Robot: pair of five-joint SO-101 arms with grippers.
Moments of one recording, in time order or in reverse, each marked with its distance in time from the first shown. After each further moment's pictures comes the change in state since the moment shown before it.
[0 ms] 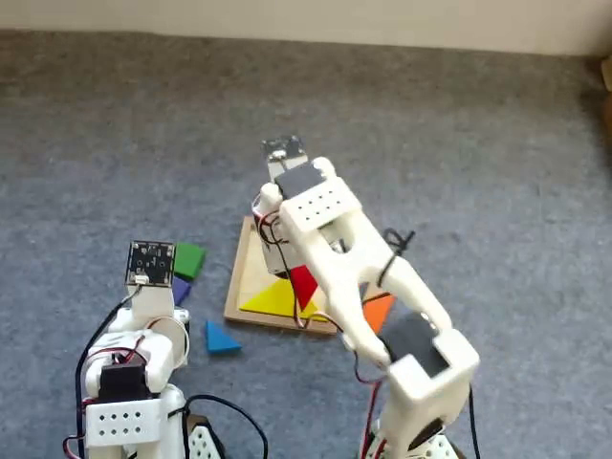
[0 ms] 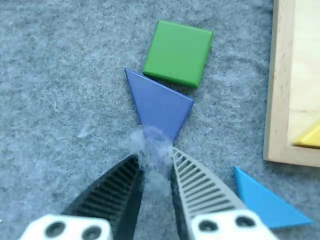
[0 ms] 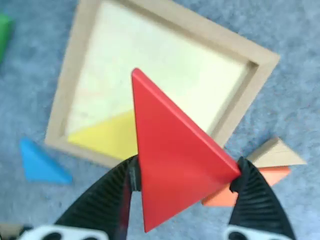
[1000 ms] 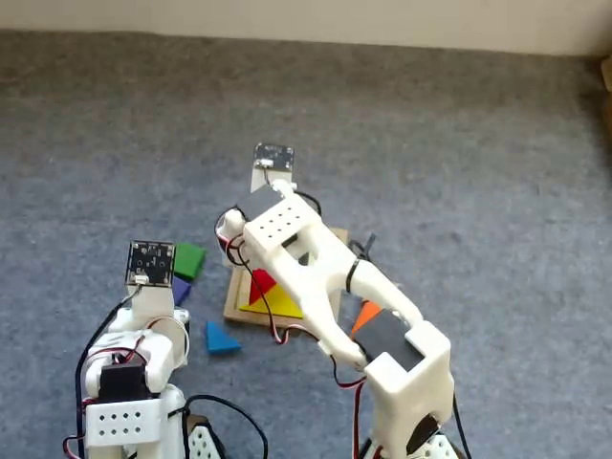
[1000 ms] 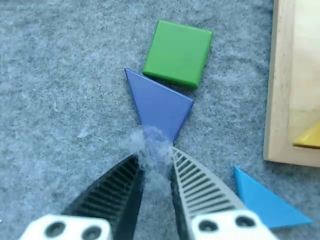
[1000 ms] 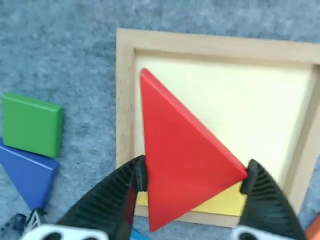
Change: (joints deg) left arm 0.0 0.0 0.0 0.0 0.0; right arm -7.4 4.3 0.1 -13.7 -24.5
